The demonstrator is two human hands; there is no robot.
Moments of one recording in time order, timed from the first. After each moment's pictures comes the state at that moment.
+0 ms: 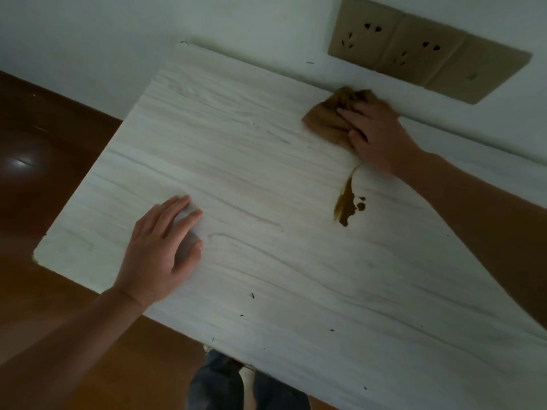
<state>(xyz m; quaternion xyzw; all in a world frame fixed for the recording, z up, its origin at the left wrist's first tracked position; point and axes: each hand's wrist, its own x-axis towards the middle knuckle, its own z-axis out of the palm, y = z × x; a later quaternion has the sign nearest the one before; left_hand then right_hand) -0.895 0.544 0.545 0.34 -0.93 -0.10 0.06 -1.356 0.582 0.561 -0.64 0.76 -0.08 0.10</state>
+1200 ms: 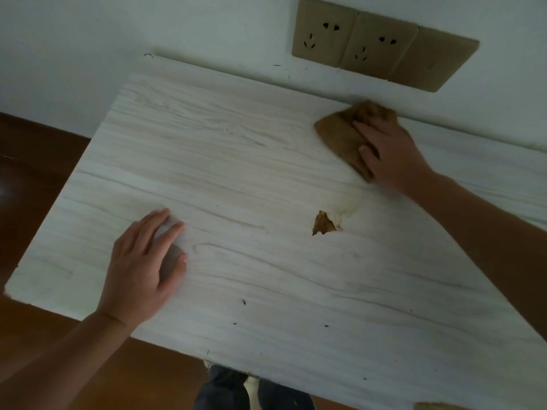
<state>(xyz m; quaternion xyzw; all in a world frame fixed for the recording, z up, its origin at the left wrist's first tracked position) -0.898 0.544 0.547 0.33 -0.93 -0.11 0.08 -1.367 0.657 0.565 -0.56 0.82 -0.08 0.07</state>
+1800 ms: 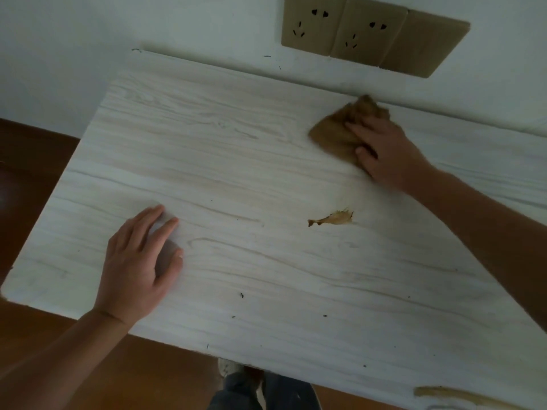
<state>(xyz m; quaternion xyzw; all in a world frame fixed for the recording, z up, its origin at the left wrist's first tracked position) -0.898 0.544 0.545 0.33 -0.94 -0.10 0.07 -1.365 0.675 0.558 -0.58 0.81 -0.07 0.09</state>
